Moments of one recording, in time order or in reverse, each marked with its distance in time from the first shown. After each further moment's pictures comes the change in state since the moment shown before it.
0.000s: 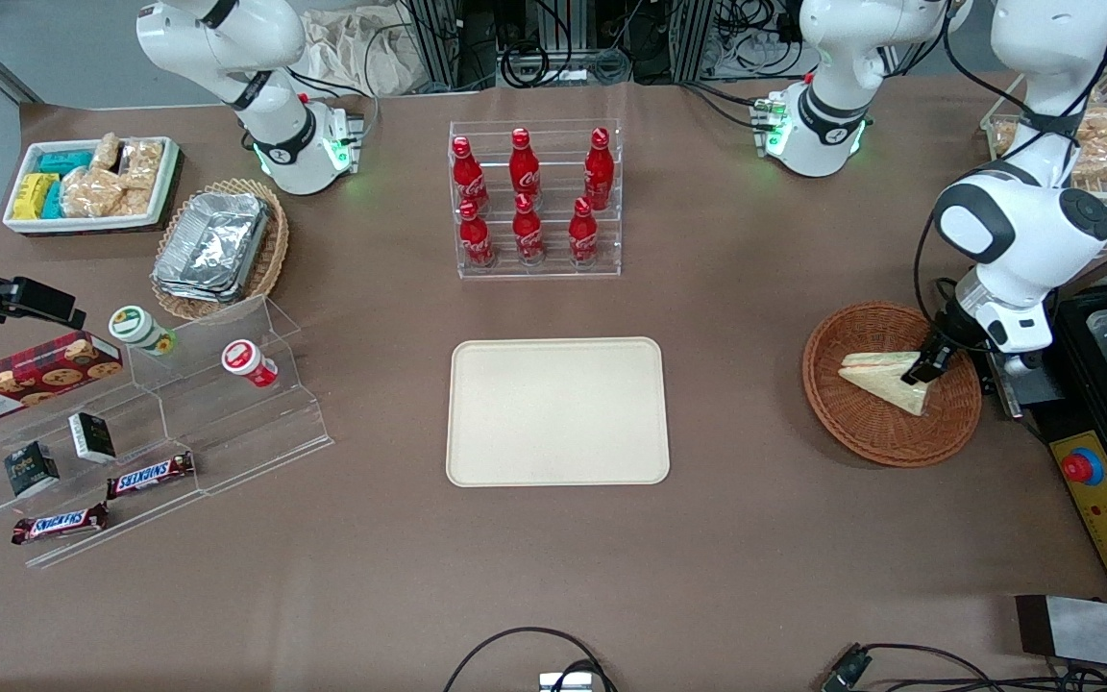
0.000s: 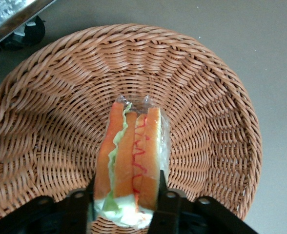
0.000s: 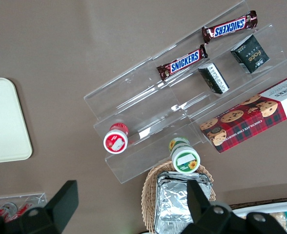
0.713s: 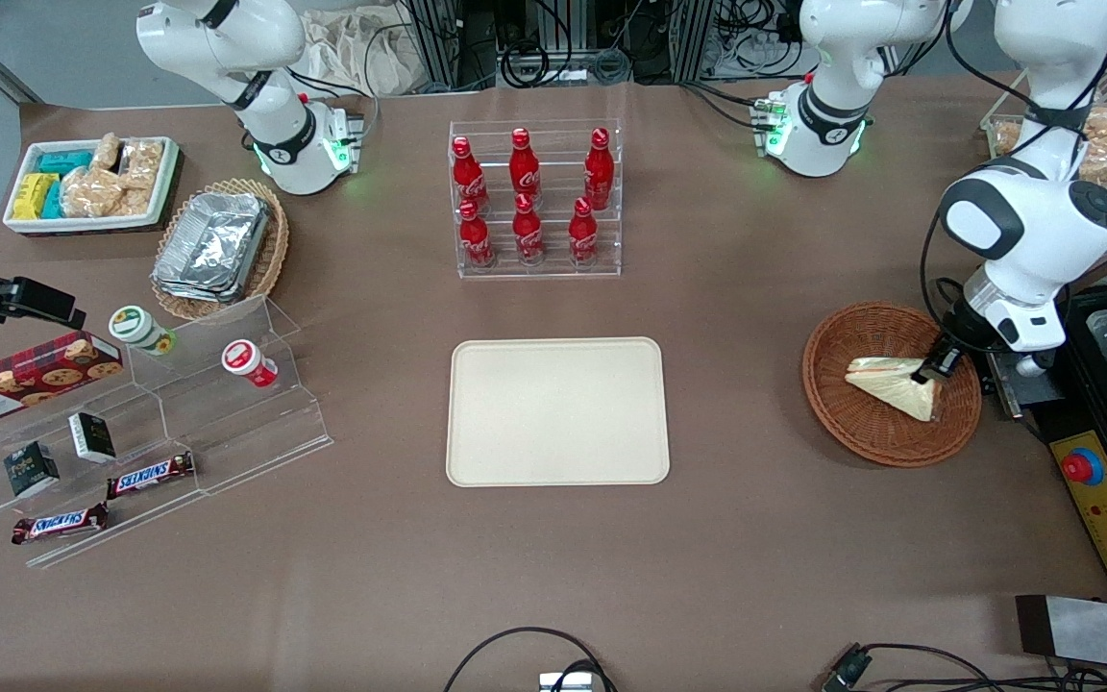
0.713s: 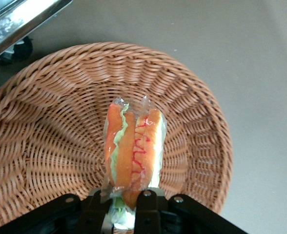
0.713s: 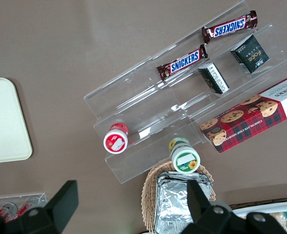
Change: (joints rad) arm -0.002 -0.044 -0.005 0.021 0.006 -0.018 0.002
